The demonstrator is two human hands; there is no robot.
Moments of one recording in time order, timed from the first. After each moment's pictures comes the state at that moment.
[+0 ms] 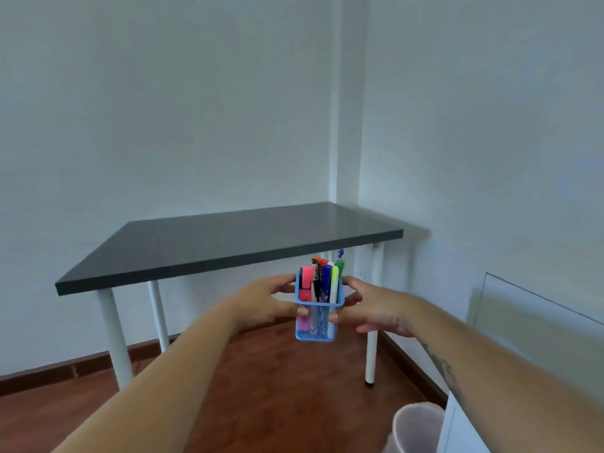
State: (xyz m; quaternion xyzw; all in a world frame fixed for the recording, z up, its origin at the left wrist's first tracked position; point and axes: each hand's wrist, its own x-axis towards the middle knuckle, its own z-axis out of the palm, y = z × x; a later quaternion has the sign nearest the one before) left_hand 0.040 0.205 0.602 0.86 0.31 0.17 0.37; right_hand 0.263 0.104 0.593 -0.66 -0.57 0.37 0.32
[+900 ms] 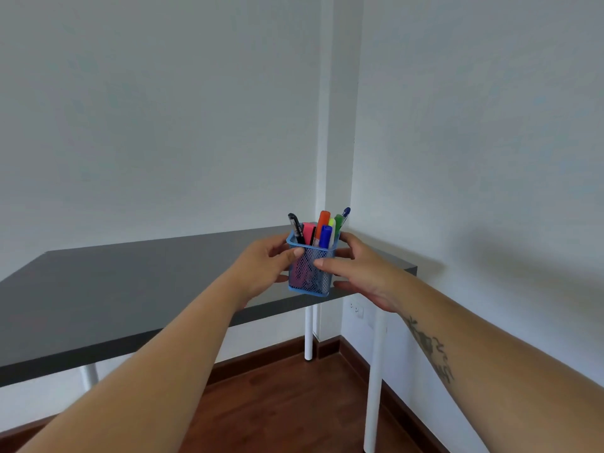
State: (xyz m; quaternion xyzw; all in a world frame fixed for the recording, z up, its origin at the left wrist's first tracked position) left_hand 0.166 0.418 0.656 0.80 0.27 0.33 0.43; right_hand 0.347 0.337 0.649 -0.61 -0.52 0.30 0.52
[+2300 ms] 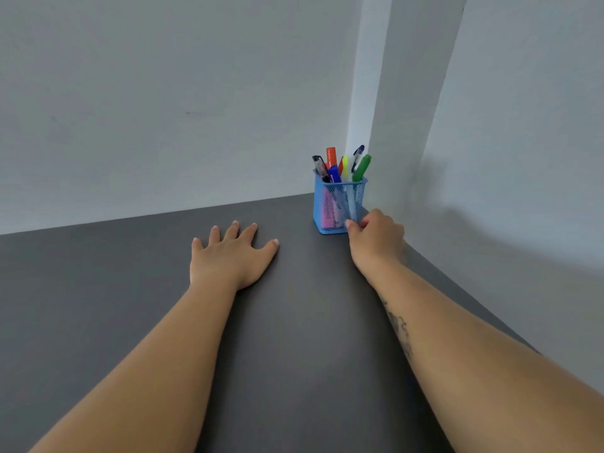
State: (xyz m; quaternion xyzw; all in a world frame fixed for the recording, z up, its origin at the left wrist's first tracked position) left_hand 0.423 0.893 0.547 0.79 0.60 0.04 0.07; right_hand 0.635 0.842 0.546 -0.86 -0.38 -0.02 0.33
